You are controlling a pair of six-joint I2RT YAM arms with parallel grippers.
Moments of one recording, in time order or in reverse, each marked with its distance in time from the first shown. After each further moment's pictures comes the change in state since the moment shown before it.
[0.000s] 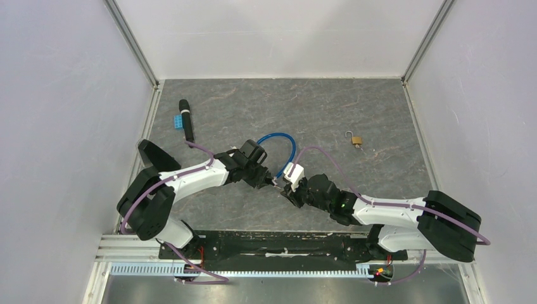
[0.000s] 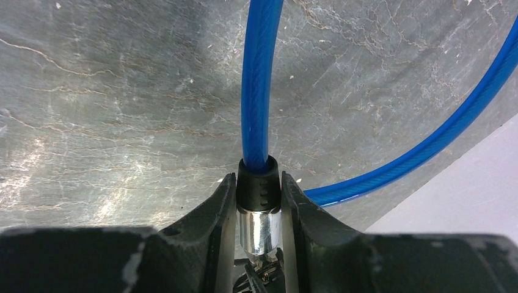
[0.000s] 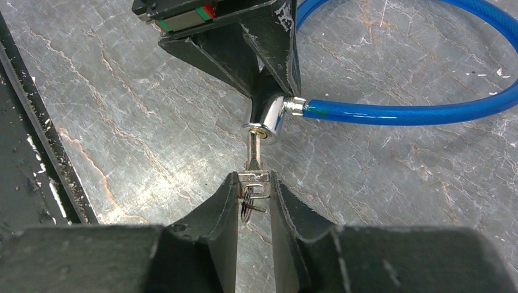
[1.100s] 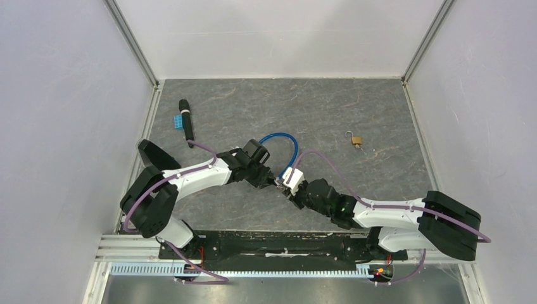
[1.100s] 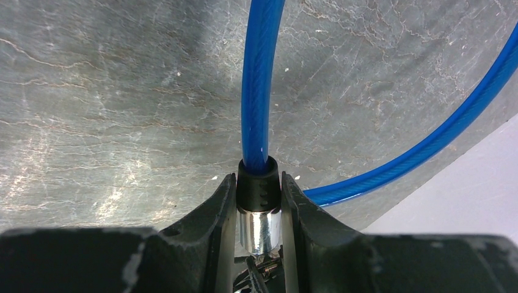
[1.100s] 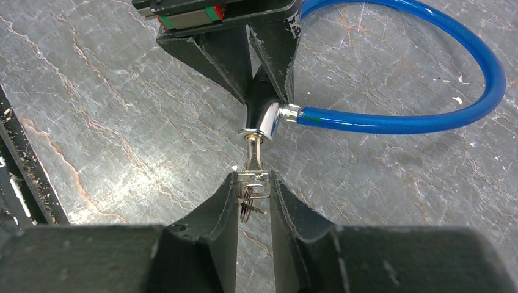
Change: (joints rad) left arm -0.015 0.027 0.022 0.001 0.010 0.000; right arm 0.052 -0.005 -0.027 0.031 0.111 -0.078
